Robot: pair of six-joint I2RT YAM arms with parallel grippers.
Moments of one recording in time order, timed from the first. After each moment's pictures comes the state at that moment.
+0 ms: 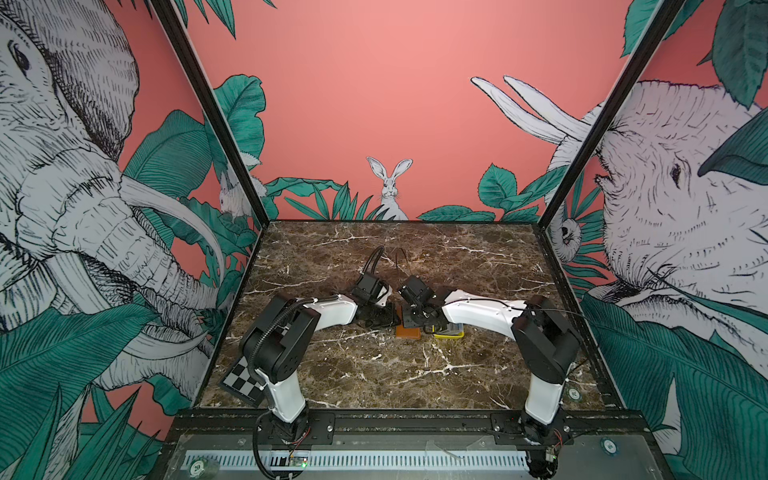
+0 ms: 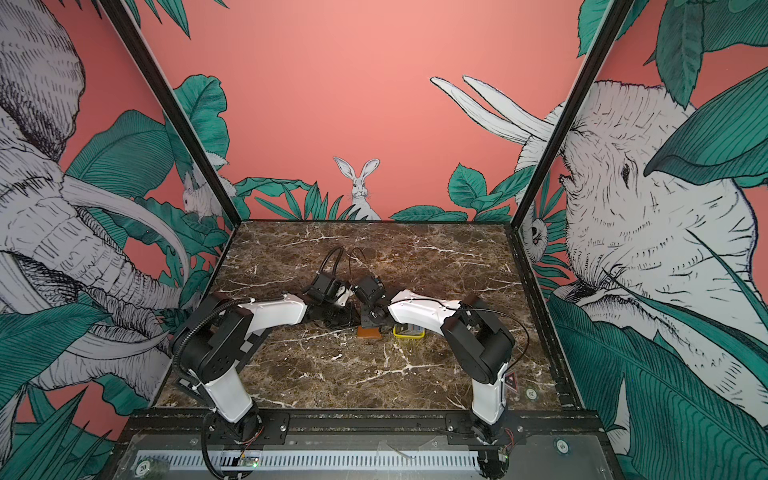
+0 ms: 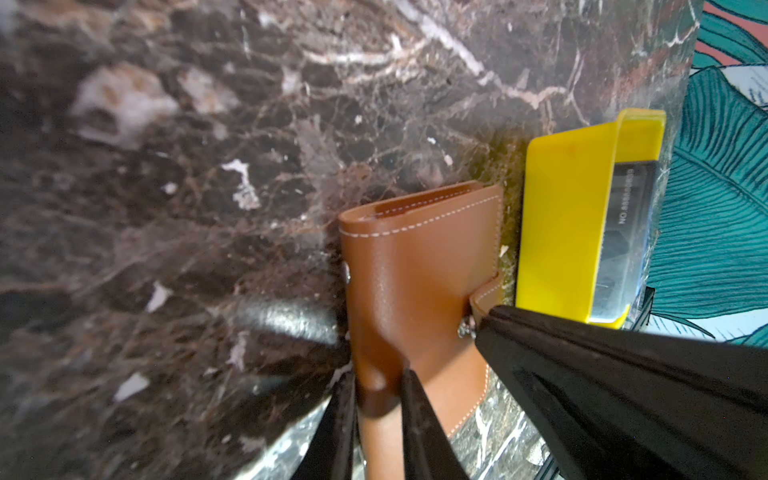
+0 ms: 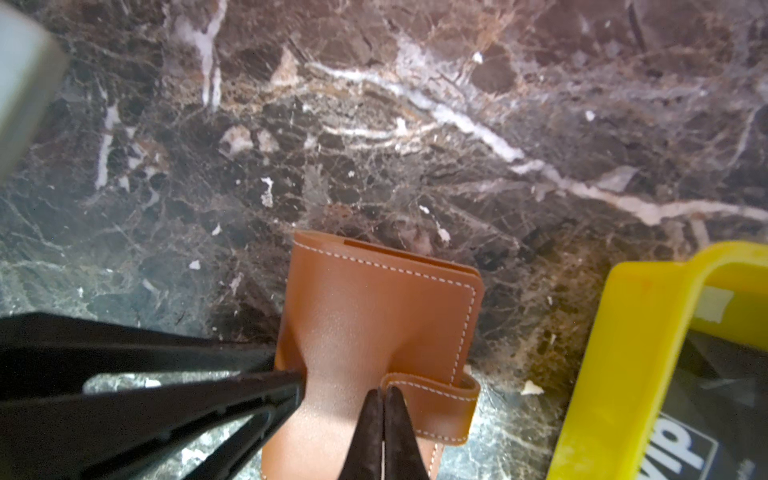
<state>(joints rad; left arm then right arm) -0.61 1.75 0.89 -0.18 0.47 -0.59 0.86 1.86 1.23 -0.52 0.10 0.66</state>
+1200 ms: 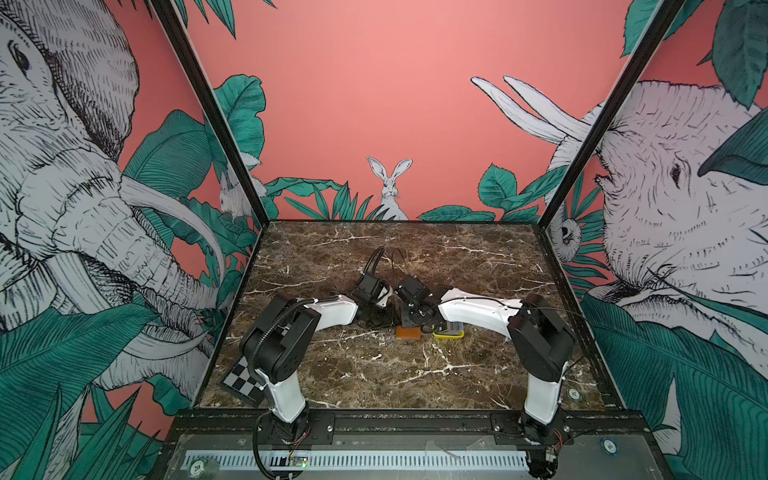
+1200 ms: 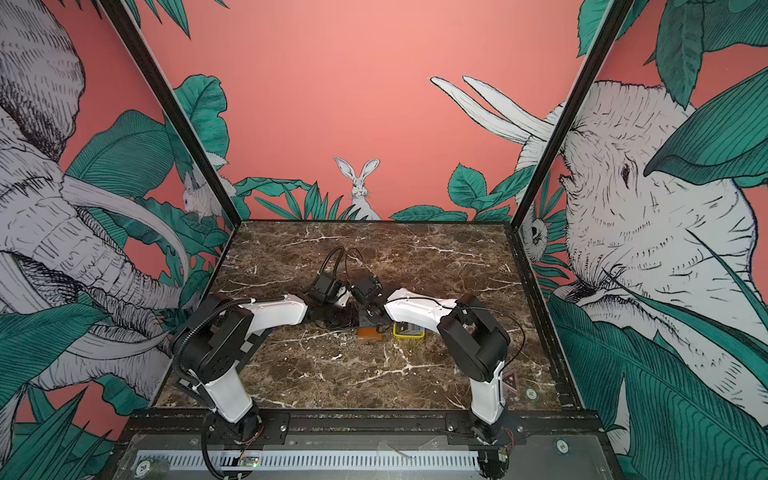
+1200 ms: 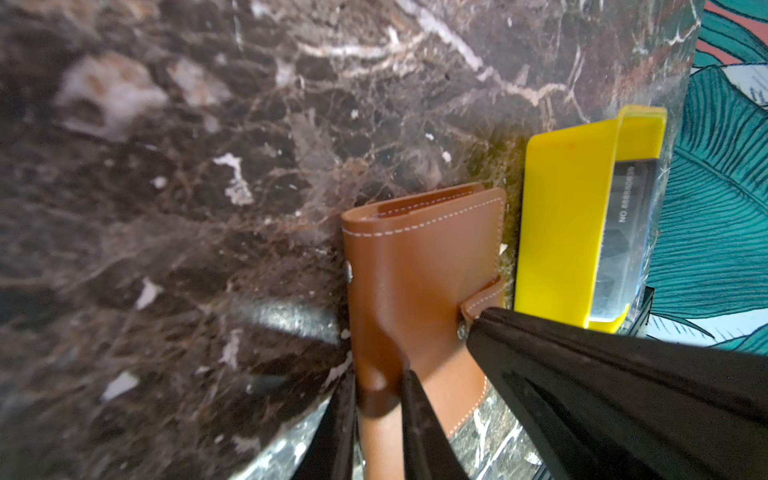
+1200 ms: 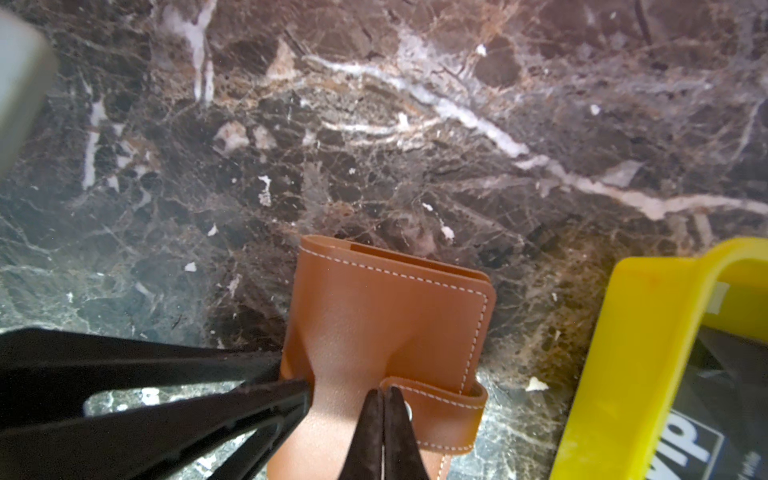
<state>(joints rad) -0.61 1.75 0.89 -0.18 0.47 -0.60 0.87 1.89 1.27 -0.58 0.11 0.69</state>
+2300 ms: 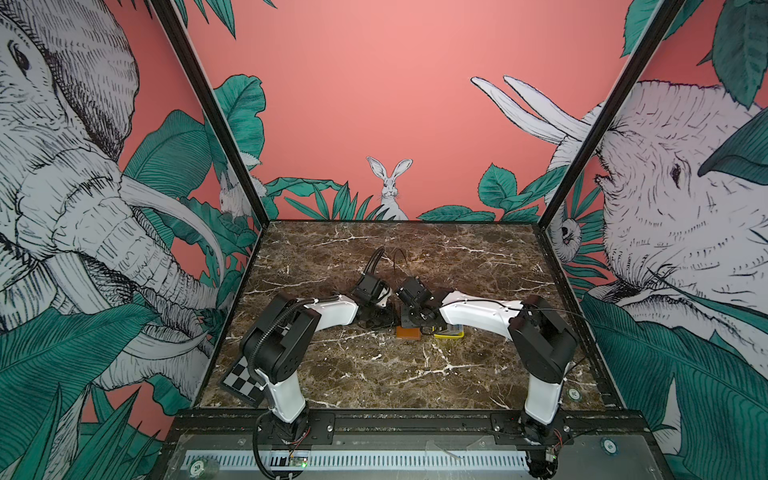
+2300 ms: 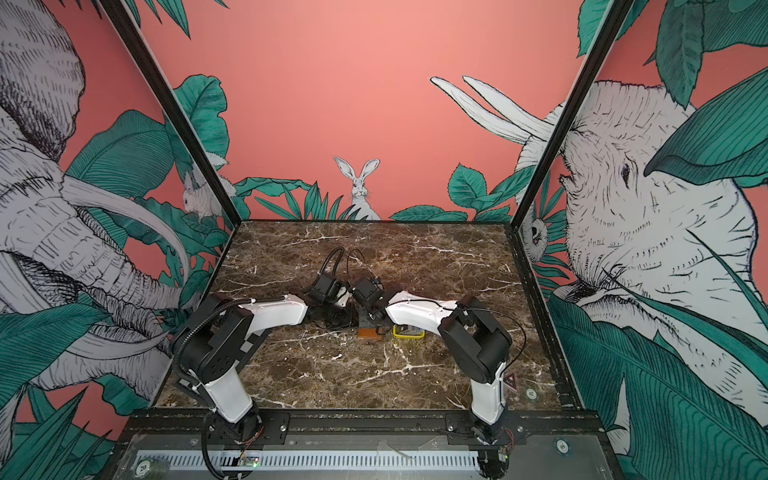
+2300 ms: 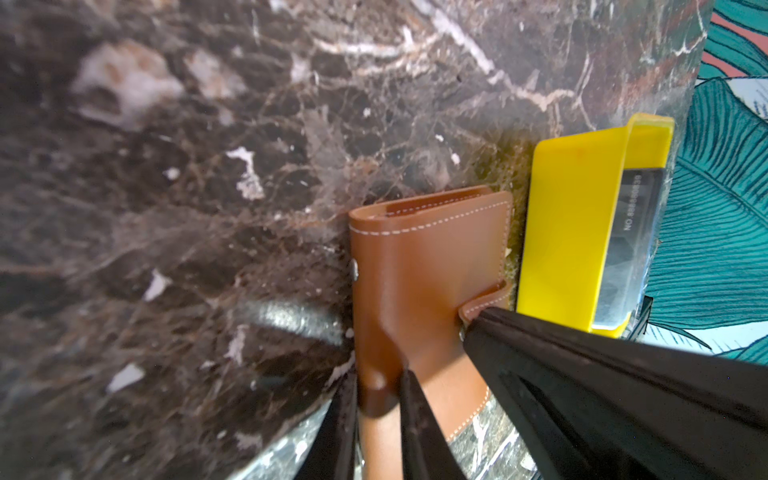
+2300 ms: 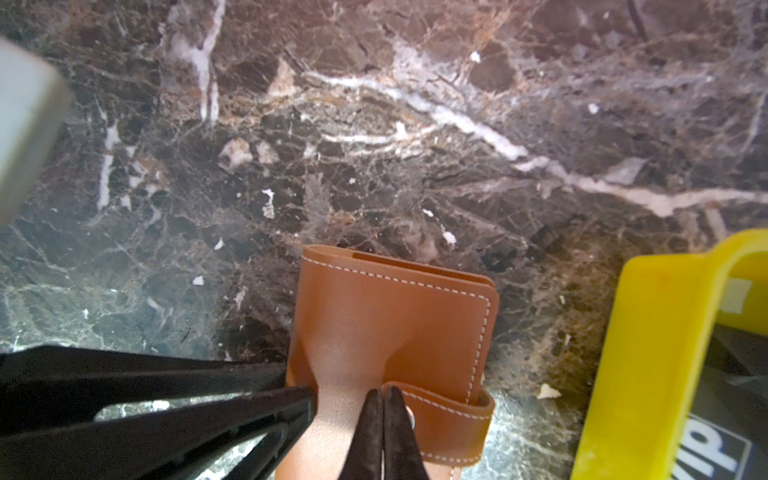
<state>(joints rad) -0.61 1.75 0.89 -0.18 0.46 -0.63 0.87 1.88 1.22 -0.51 0.12 0.73</state>
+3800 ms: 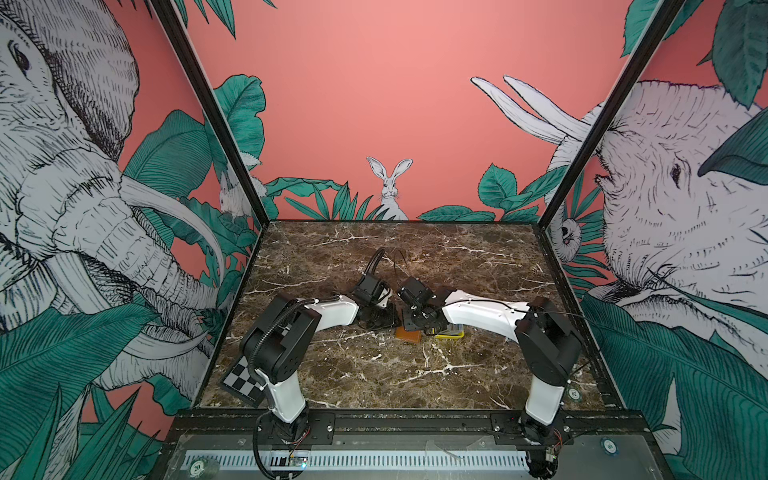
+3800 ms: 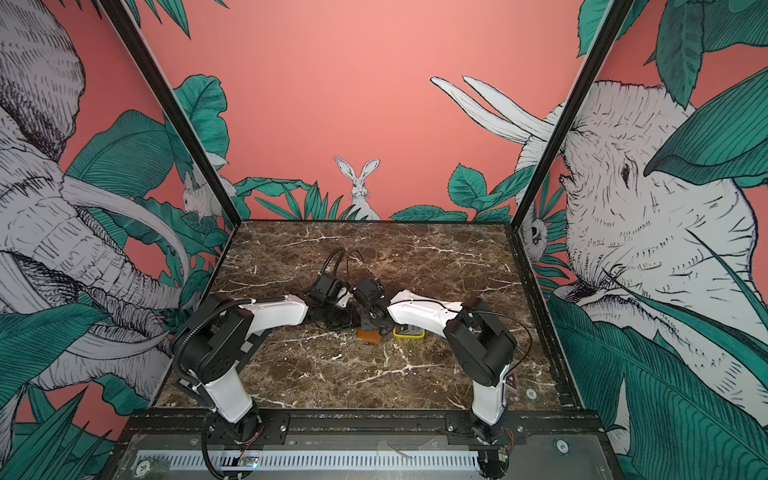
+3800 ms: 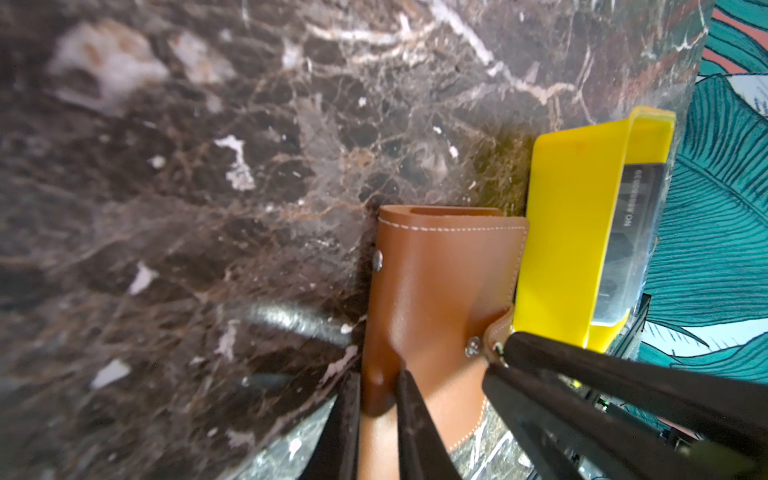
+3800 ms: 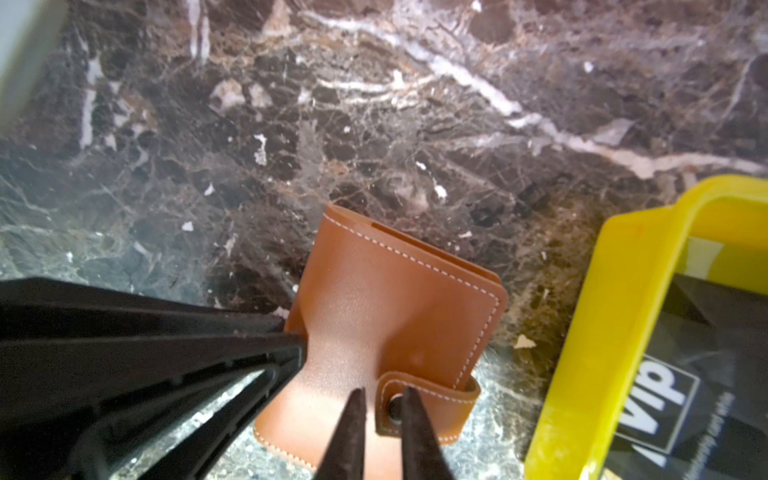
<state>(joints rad) -0.62 1.75 0.89 -0.19 0.46 -0.64 0.87 1.84 1.24 -0.61 0.10 0.67</state>
